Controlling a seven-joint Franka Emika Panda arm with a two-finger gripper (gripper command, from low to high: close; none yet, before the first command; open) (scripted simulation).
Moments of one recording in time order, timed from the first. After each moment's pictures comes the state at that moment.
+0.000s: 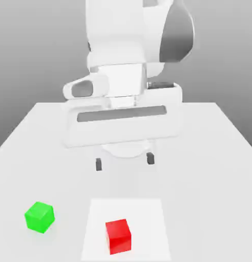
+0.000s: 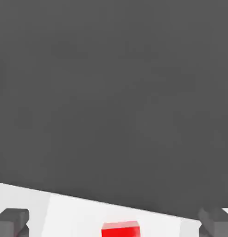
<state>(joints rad) 0.10 -0.05 -0.12 -2.49 0.10 2.62 0.49</state>
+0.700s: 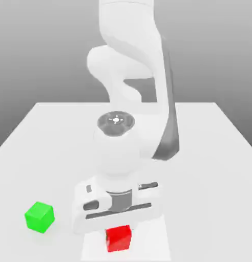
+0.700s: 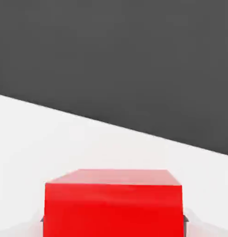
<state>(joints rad) 0.08 0.26 -0.10 -2.53 0.07 2.79 0.43</state>
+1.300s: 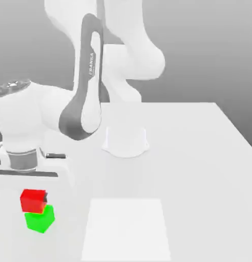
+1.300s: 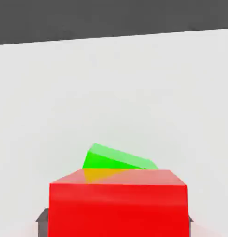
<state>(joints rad) -0.25 0.22 -0.25 -2.58 0.16 2.79 0.21</state>
